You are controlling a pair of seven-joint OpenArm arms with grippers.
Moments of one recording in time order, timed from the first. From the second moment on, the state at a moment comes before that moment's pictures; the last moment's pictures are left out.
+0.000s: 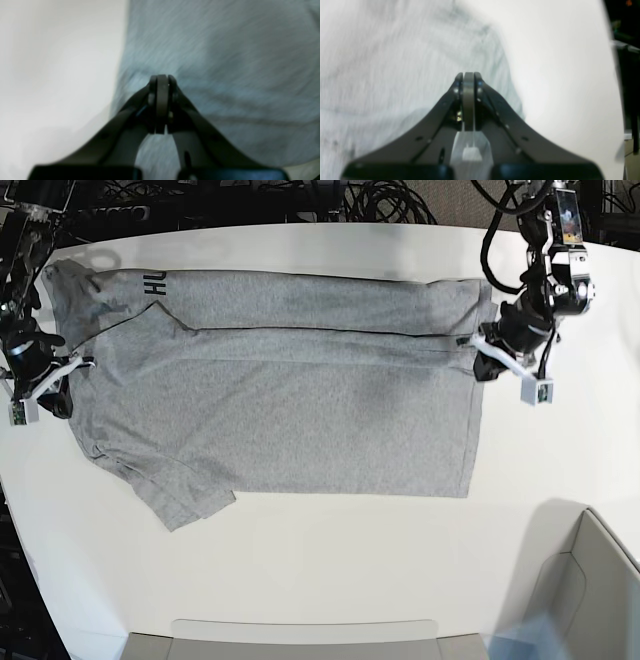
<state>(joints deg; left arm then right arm) 15.4 -18.1 -14.3 108.1 -36.8 -3.3 55.1 -8.9 29.0 25.0 93.0 27.0 26.8 -37.6</state>
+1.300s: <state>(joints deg) 14.9 -20.7 0.0 98.0 -37.0 -2.6 55.0 6.1 26.6 13.2 86.4 14.6 27.1 -42.2</state>
